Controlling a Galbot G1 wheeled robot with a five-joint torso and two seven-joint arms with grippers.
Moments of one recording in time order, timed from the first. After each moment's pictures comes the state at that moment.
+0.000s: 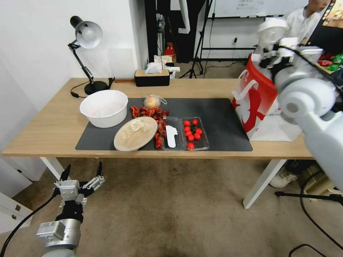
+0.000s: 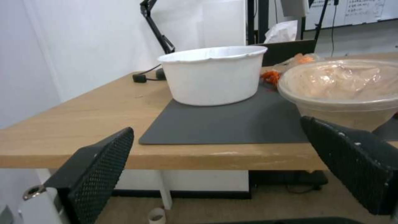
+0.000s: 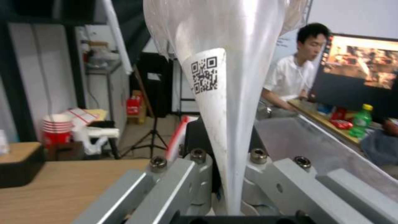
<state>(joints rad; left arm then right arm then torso) 1.82 -1.42 -0.72 -2.19 -0.22 -0.14 -0.04 -0.42 0.70 0.15 1.89 1.02 -0.53 0.68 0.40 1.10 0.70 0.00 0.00</state>
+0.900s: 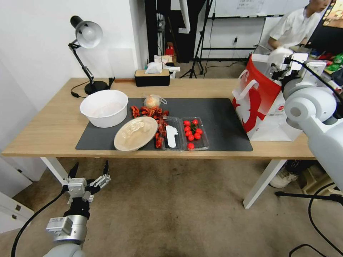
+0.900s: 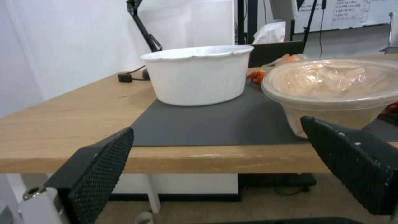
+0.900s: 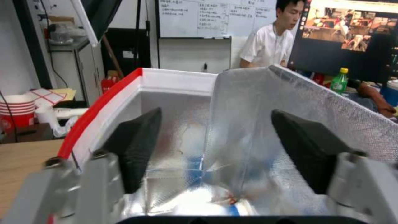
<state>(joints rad) 1.76 -1.41 -0.69 -2.14 -0.22 -0.14 -0.03 -0.49 0.71 0.16 1.81 1.02 -0.51 0.72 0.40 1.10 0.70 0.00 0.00</state>
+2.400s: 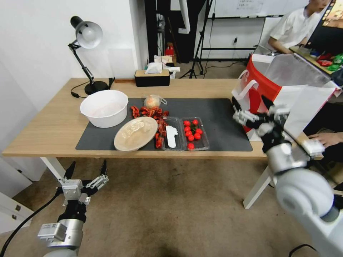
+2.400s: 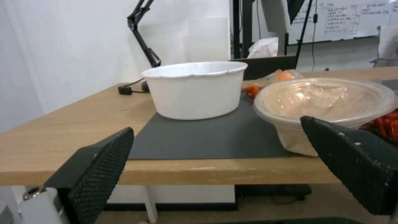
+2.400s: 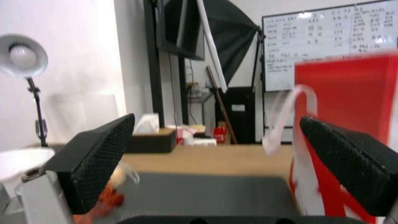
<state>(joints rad) 1.83 -1.41 -0.71 -2.20 -0.24 -0.18 0.00 -1.41 0.89 0.44 2.28 0.58 0.06 0.32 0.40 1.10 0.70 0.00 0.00</state>
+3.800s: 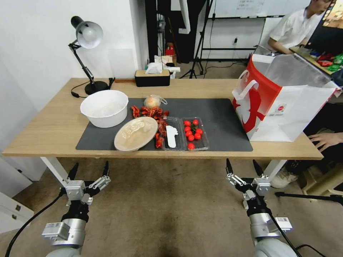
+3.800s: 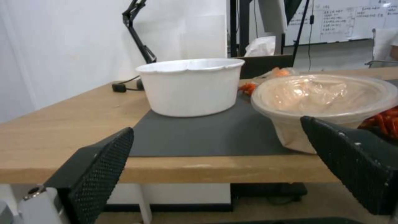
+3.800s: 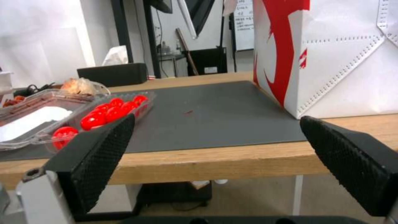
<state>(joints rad) 1.79 -1.40 -0.69 -2.15 -0.25 -0.19 0.01 -1.67 1.11 0.38 2.01 0.35 0.39 0.27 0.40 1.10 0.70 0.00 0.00</state>
